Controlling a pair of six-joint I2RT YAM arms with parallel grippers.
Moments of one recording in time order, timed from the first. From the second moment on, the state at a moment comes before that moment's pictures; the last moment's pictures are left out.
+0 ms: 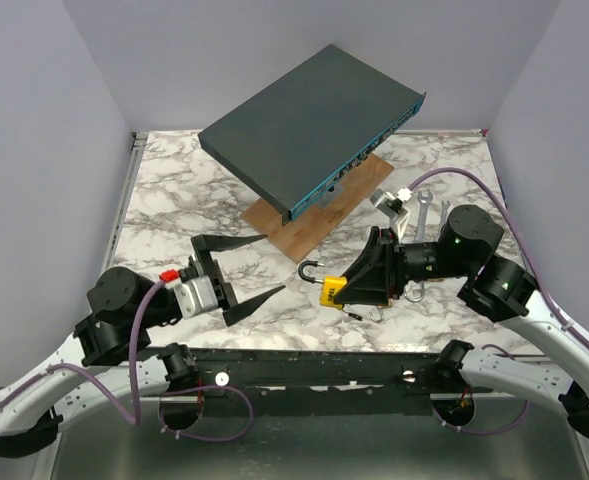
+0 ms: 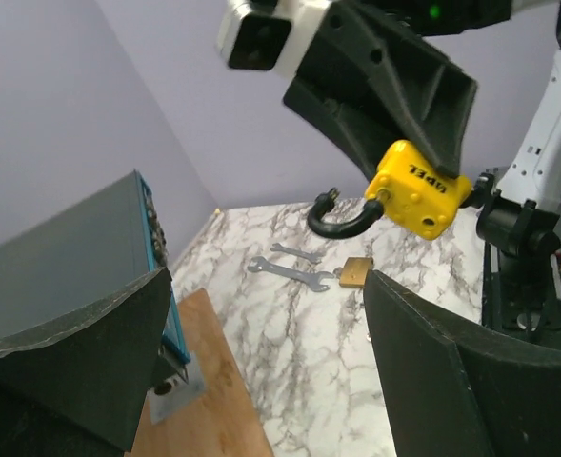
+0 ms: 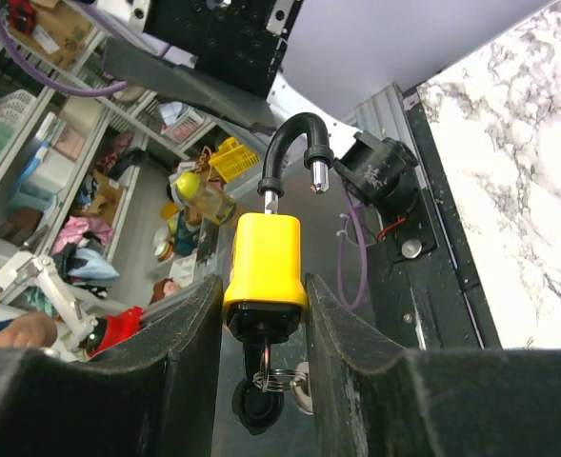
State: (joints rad) left arm -0.98 0.50 0.88 -0.12 0.27 0.27; right arm 0.85 0.86 1.08 -0.26 -0.76 0.65
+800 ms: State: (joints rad) left arm -1.48 0.66 0.80 0.01 -0.25 0.89; right arm 0.85 0.89 1.08 -0.32 -0.81 0.65
